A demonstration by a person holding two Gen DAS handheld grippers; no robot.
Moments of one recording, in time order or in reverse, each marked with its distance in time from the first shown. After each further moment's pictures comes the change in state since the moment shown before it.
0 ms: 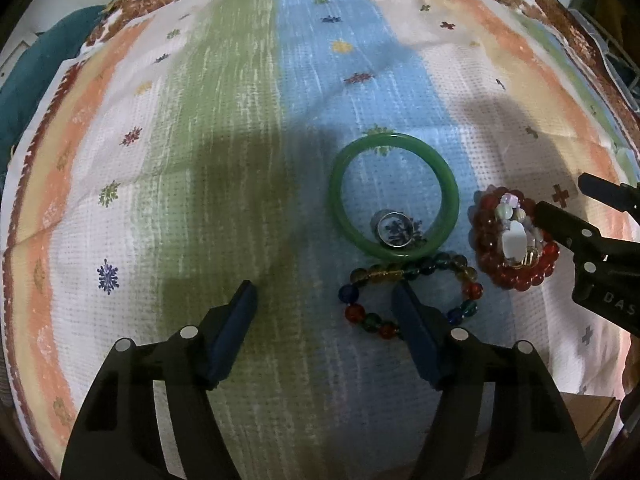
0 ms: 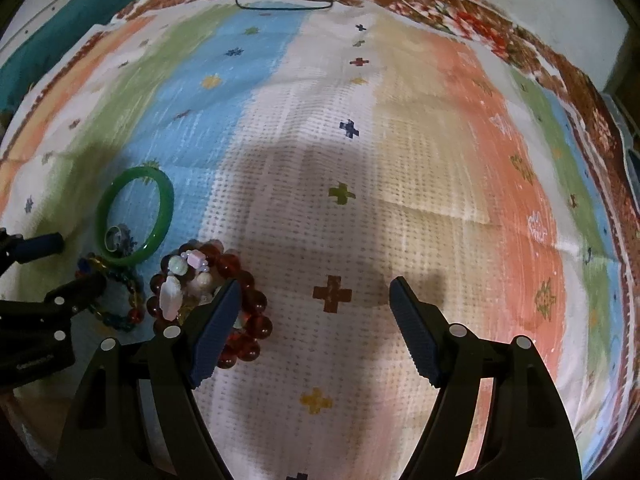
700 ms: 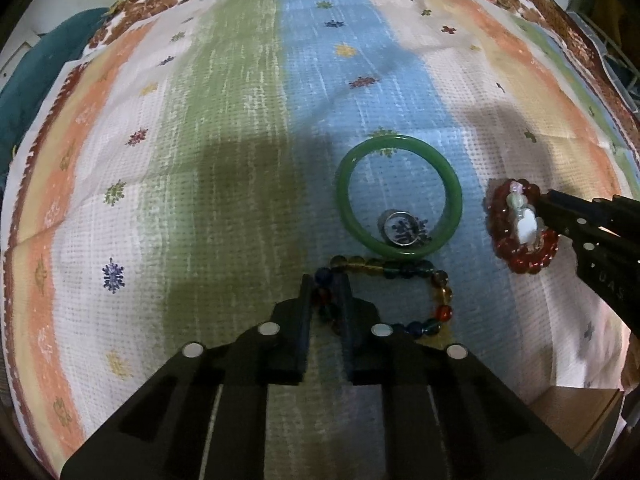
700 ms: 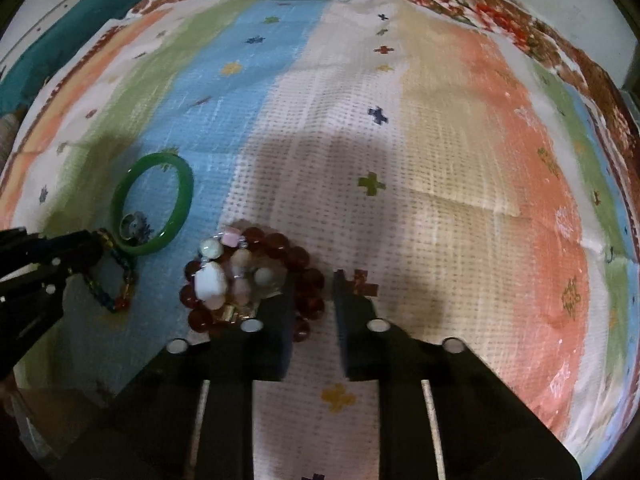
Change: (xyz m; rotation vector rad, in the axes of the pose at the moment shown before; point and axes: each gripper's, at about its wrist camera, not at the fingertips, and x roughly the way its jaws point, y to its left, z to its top) left arm -0.003 0.005 -0.005 0.003 -0.020 0.006; right arm 0.007 0.006 -0.004 -0.019 0.023 0.083
